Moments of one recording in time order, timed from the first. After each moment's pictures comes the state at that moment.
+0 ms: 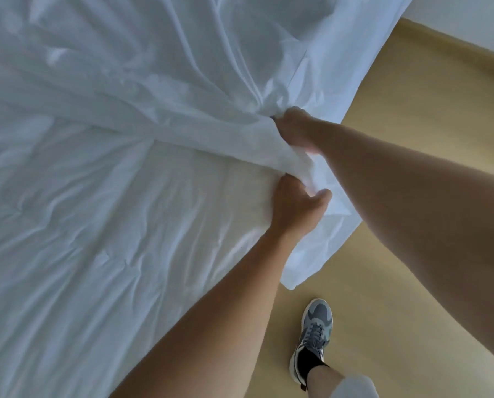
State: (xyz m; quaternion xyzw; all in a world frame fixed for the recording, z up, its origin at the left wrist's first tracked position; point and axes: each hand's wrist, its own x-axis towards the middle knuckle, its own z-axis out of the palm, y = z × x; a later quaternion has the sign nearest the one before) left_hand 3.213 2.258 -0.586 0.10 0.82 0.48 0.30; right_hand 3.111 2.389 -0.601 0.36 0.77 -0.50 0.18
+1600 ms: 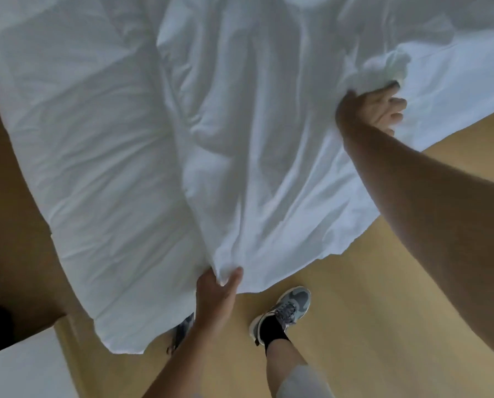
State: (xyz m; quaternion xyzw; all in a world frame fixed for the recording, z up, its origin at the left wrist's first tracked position) left_hand 3.431 2.013 -0.608 -0.29 0.77 0.55 0.12; right_hand 3.129 2.258 -0.563 0.47 0.84 -0.28 -0.03
